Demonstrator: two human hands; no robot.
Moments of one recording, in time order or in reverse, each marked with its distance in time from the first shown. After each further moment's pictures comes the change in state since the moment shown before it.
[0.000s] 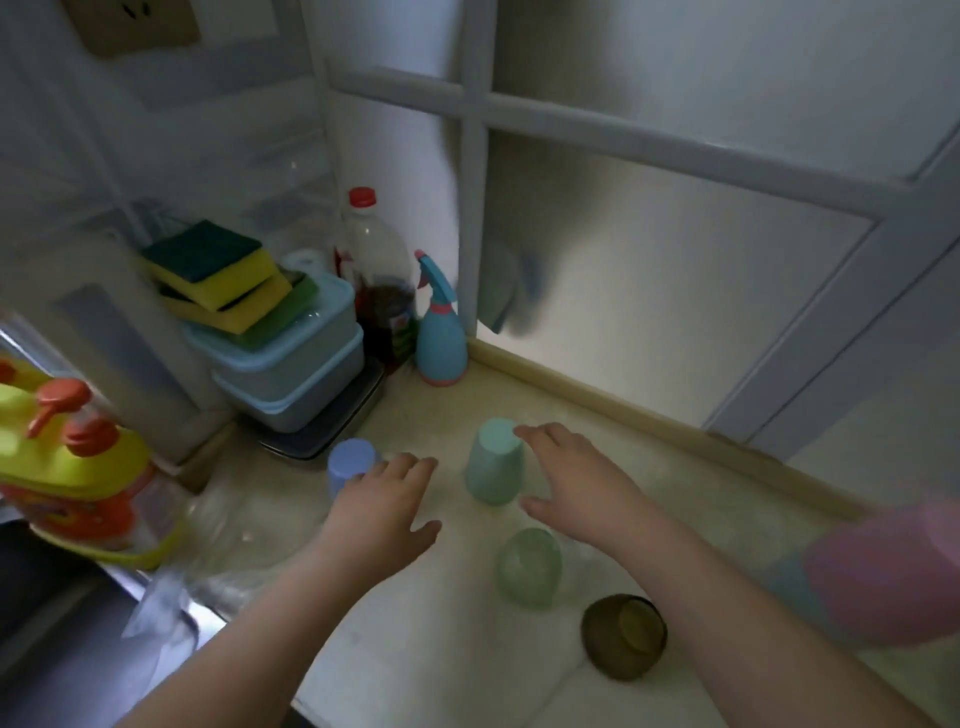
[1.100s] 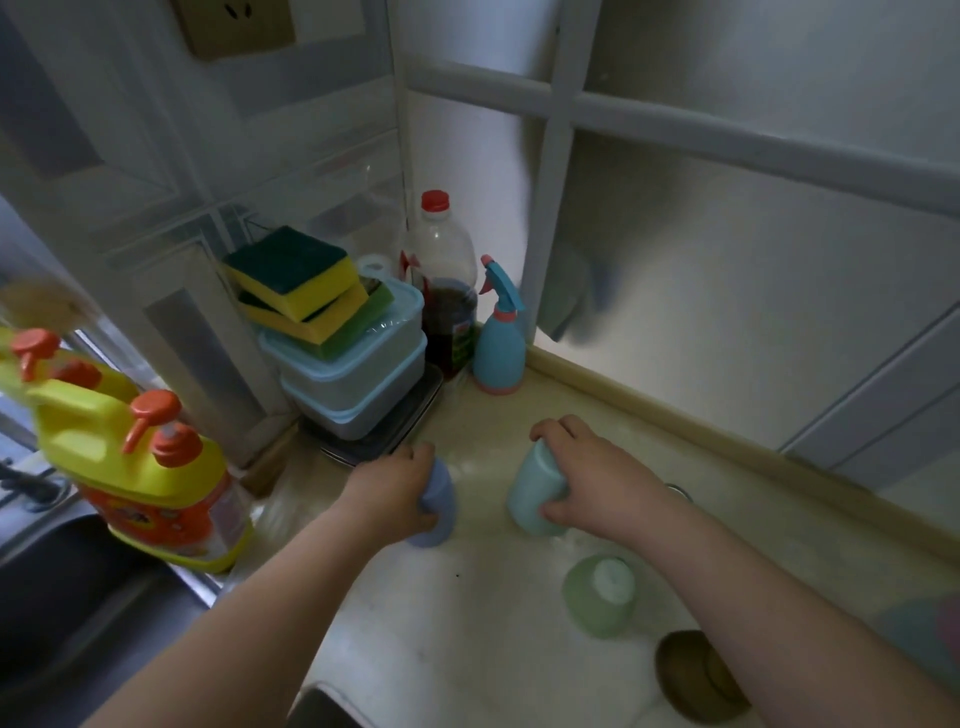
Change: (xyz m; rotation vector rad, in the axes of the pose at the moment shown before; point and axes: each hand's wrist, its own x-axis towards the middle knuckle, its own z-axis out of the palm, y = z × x) left_hand 0.034 -0.081 -0.010 0.105 -0.186 -0.118; right_hand 0.046 -0.051 -0.001 0.028 -0.032 -0.077
